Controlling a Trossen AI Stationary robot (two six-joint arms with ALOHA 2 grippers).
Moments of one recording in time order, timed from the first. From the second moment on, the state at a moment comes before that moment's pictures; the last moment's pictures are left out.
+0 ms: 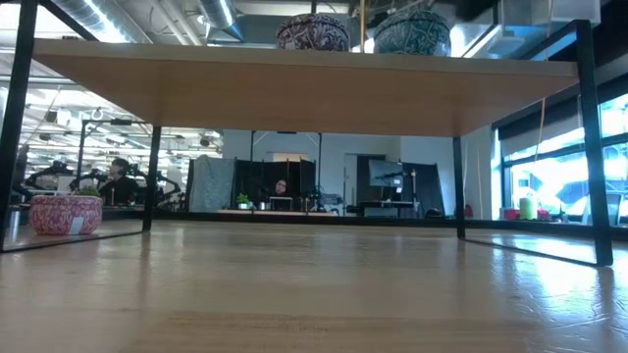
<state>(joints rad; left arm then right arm) -1.02 1.19 0.97 0.06 -1.45 -1.03 0.73 1.91 1.67 -1.13 0.65 1.78</state>
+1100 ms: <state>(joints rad) -1.04 1.19 0.97 0.08 -1.45 -1.03 0.60 1.91 1.85 -1.34 0.40 1.69</state>
